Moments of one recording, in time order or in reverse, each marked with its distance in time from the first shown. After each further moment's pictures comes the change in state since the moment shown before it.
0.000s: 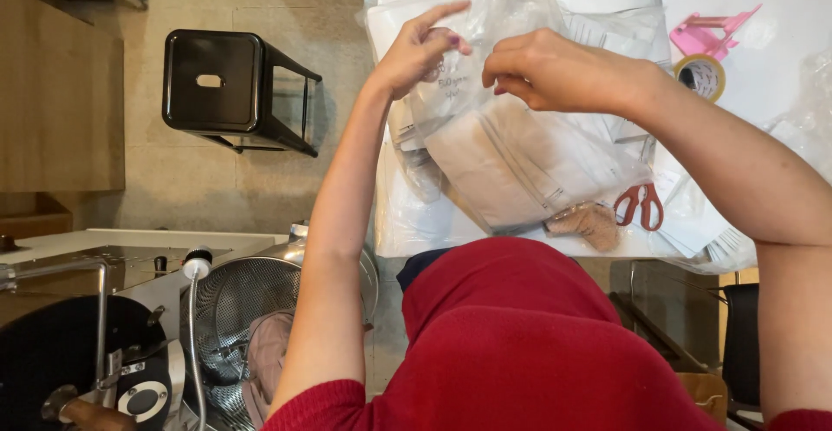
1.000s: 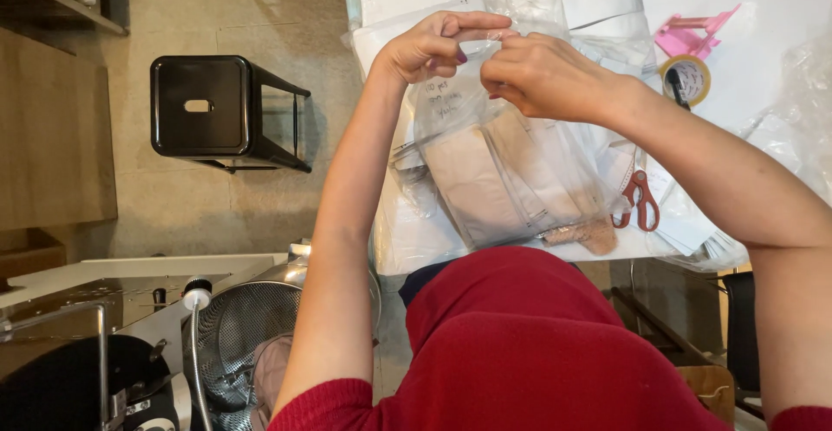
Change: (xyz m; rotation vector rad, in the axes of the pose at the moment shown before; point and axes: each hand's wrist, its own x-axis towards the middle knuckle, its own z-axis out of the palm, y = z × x) left_hand 0.077 -0.002 -0.011 -0.283 -0.648 -0.024; right_hand 0.000 0.045 0.025 -0.271 0.225 -0.130
